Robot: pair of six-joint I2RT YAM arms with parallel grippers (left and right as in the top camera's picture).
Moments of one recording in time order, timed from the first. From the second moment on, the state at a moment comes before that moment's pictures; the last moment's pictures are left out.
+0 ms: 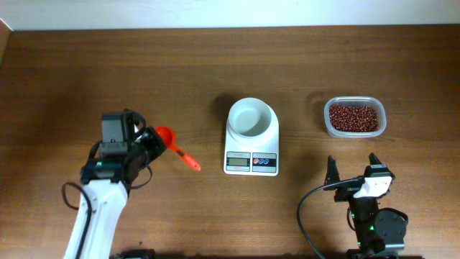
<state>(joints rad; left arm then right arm) 0.05 1.19 0.80 -0.58 0.16 -0.61 0.02 0.02 0.01 -0.07 -0.04 0.02</state>
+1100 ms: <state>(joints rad) 0.05 1.00 0.80 -0.78 0.07 -0.76 0.02 0.02 0.01 -0.07 -0.04 0.02</state>
